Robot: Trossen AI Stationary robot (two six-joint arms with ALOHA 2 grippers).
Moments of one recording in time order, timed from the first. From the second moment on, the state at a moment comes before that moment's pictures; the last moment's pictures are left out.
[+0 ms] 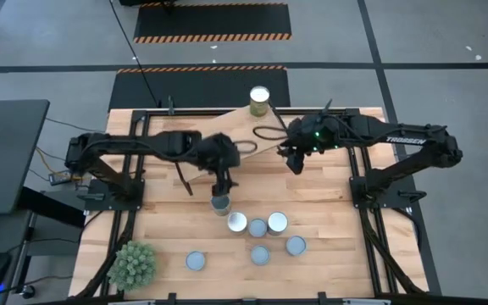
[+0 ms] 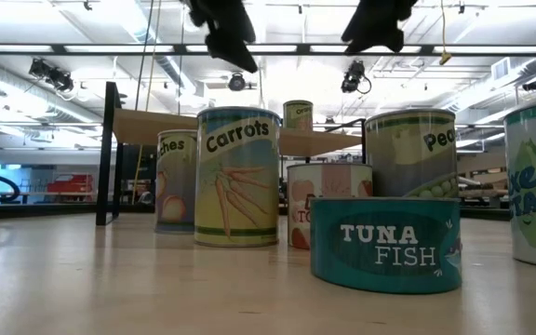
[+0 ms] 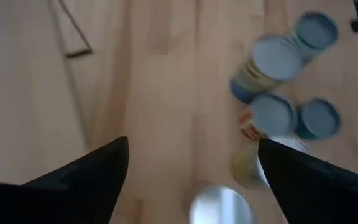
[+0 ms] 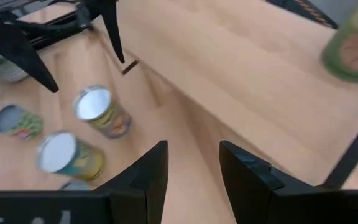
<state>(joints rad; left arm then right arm) 0.01 1.55 1.43 -0.74 0.01 -0.05 -0.10 1.23 1.25 -0.74 0.09 0.31</state>
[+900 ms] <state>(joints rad) -0.28 1.54 1.43 -1.01 -0.16 -0.21 0.27 1.22 1.25 -0.78 0.35 0.48</state>
